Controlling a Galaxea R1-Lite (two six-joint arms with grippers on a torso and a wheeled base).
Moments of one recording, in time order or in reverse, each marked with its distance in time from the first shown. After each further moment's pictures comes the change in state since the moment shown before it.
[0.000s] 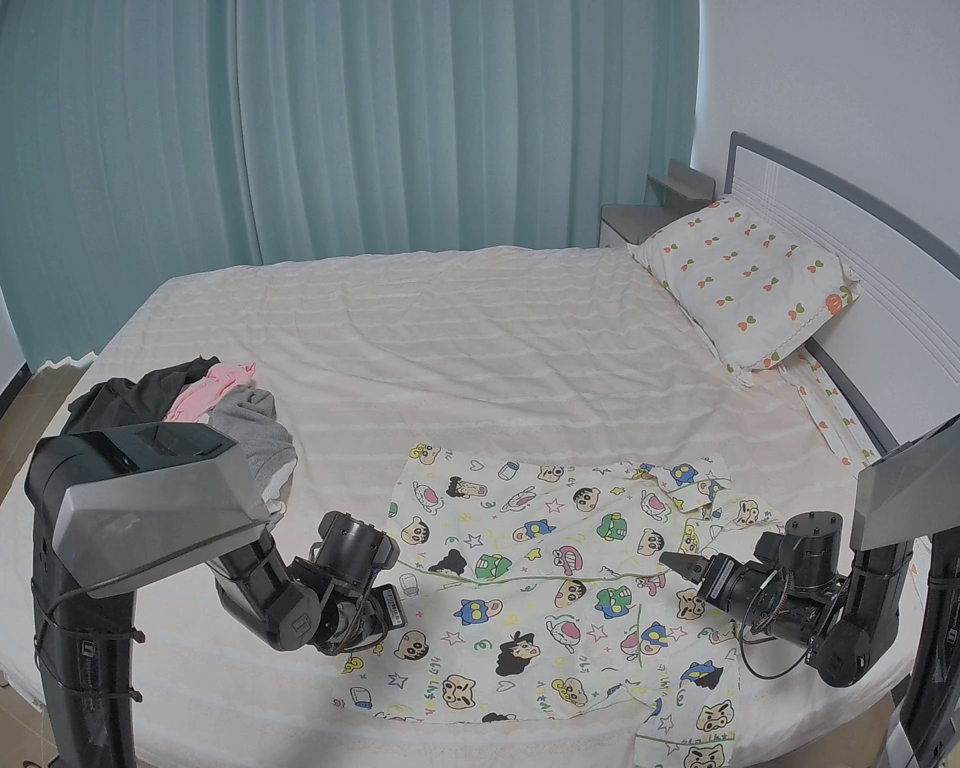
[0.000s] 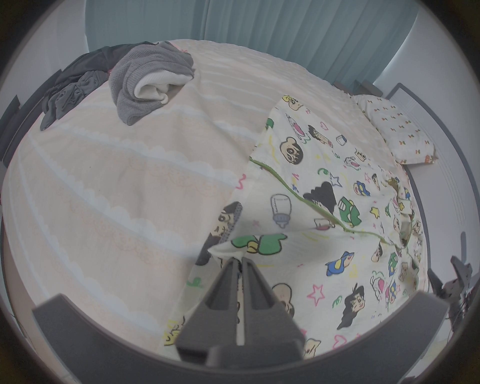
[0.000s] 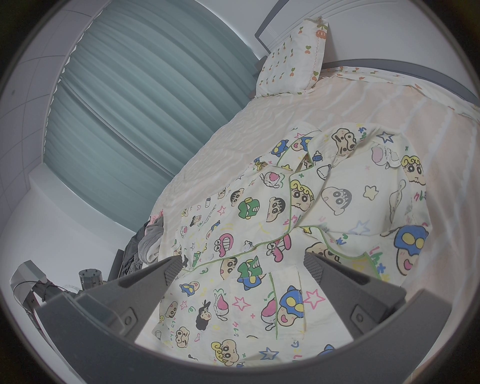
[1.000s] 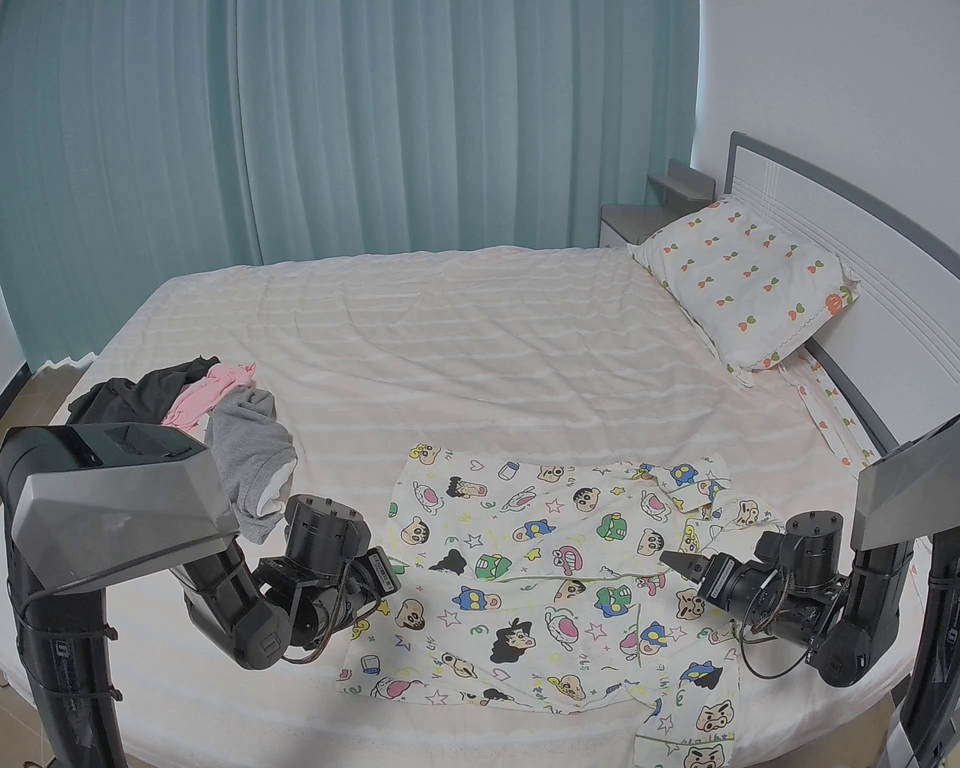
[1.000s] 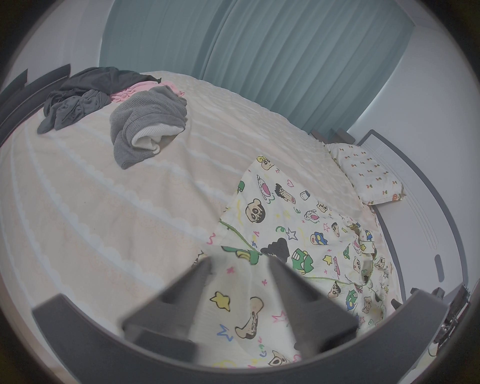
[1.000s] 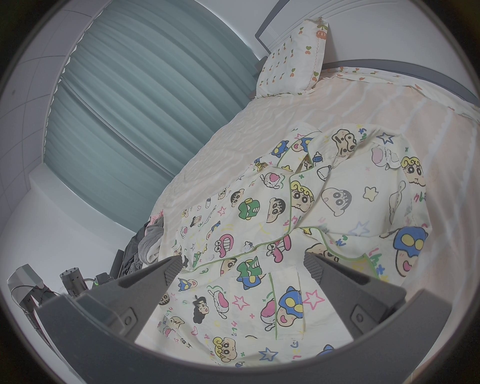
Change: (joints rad) left arm 0.006 -0.084 0.157 -0.373 0.043 0.008; right arm 0.000 -0.002 0.001 0.000 -0.001 0.000
